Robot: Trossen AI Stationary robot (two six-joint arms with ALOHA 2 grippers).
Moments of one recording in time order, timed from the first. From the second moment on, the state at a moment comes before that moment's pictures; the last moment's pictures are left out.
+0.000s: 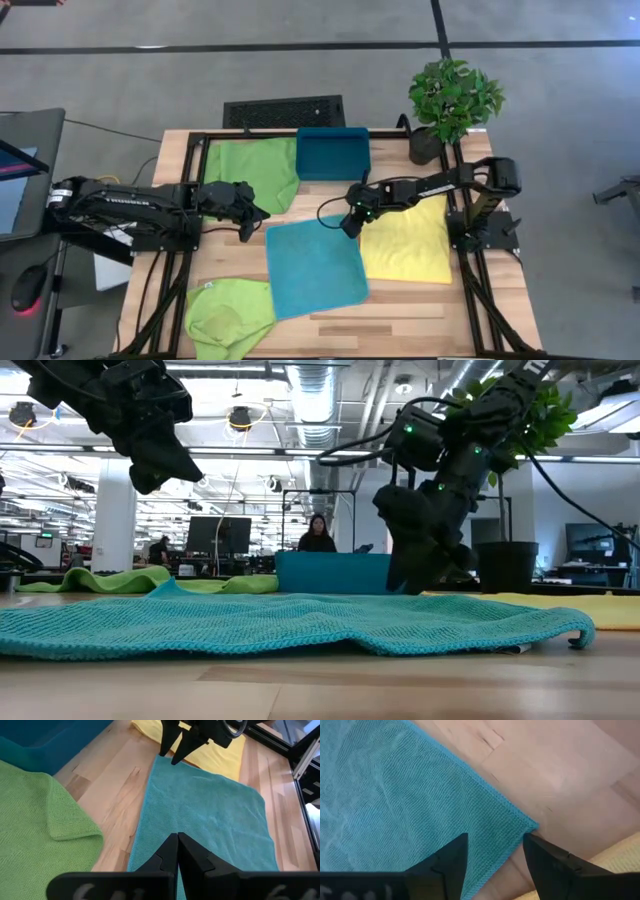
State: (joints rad) left arm 0.05 0.84 0.48 -0.22 -0.01 -0.45; right arm -0.11 1.72 0.83 -0.16 -0.08 0.62
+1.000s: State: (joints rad) left arm 0.05 0.84 0.48 -0.22 -0.01 -0.45; right arm -0.06 1.74 0.83 -0.17 -0.02 0.57
